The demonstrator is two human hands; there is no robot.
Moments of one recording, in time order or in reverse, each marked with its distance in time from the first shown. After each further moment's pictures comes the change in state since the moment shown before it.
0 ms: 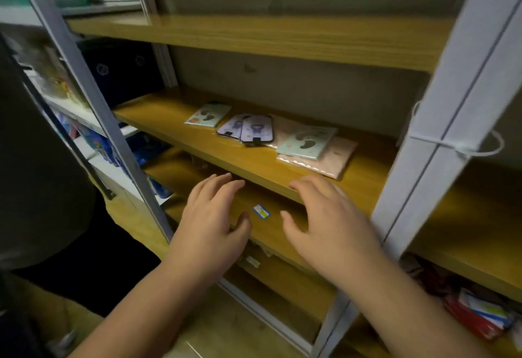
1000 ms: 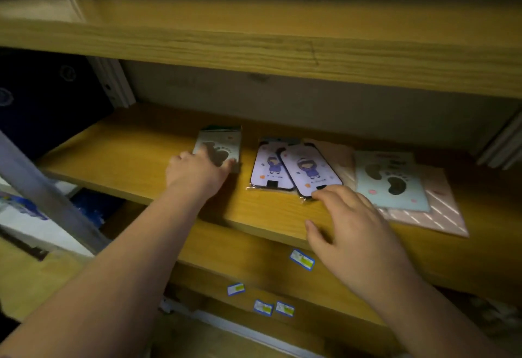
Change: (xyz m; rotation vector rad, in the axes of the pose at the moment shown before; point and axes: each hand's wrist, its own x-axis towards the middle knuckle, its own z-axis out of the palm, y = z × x) left_hand 0.359 -0.211 0.052 0.360 -0.294 -0.105; right_hand 0.189 -0.074 0.122 -0.163 -0.022 0.357
